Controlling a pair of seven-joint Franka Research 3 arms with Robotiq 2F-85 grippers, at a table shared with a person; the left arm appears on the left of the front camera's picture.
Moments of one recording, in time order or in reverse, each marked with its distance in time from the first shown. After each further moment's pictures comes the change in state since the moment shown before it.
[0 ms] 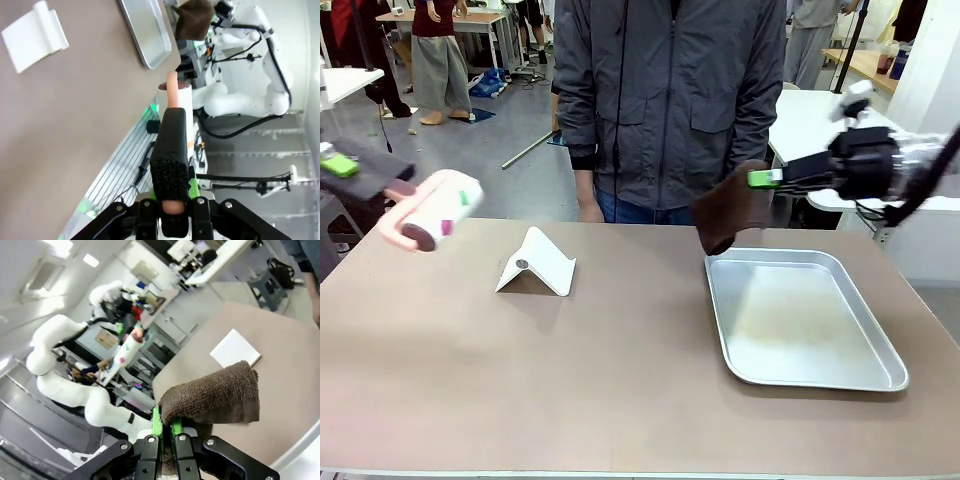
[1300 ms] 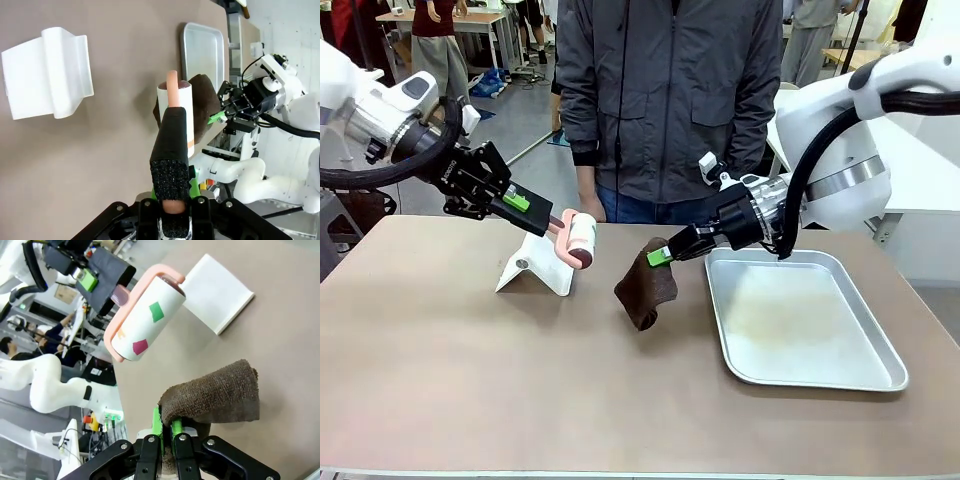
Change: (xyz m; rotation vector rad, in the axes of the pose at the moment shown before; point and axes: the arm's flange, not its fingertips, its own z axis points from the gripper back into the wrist) left arm 0.097 0.021 -0.150 0.234 -0.209 0.272; right arm -0.041 -0.055 -0.146 -0.153 0.298 -0.074
